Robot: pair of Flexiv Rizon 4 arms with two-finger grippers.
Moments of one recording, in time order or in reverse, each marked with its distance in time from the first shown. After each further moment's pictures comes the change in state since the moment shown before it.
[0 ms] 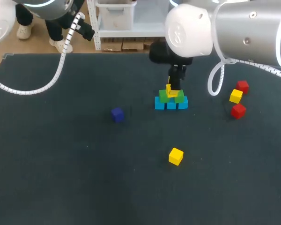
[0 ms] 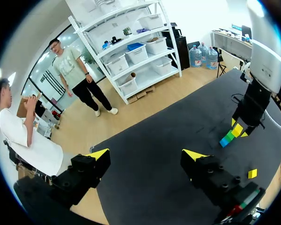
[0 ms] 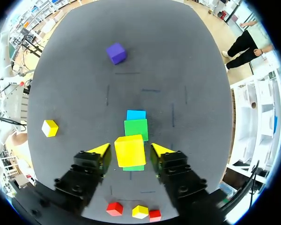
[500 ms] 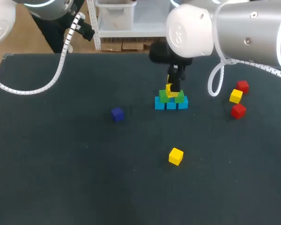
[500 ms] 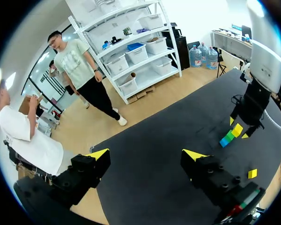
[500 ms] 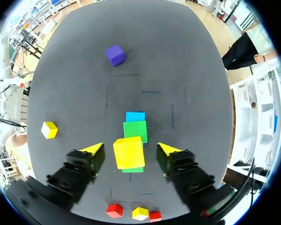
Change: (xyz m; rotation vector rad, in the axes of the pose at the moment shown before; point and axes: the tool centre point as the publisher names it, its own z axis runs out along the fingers) left arm 0.000 0.000 0.000 0.000 0.000 0.000; right arm -0.002 -0.001 0.002 0.002 -0.018 0.005
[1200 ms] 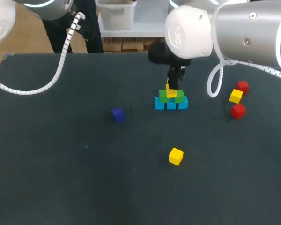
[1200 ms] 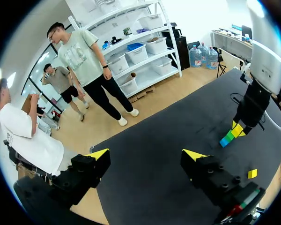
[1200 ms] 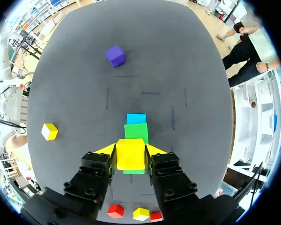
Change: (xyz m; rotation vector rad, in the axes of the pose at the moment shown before) left arm 0.000 0.000 0.000 0.000 0.000 0.000; right arm -0.003 0.002 0.000 0.002 0.001 0.007
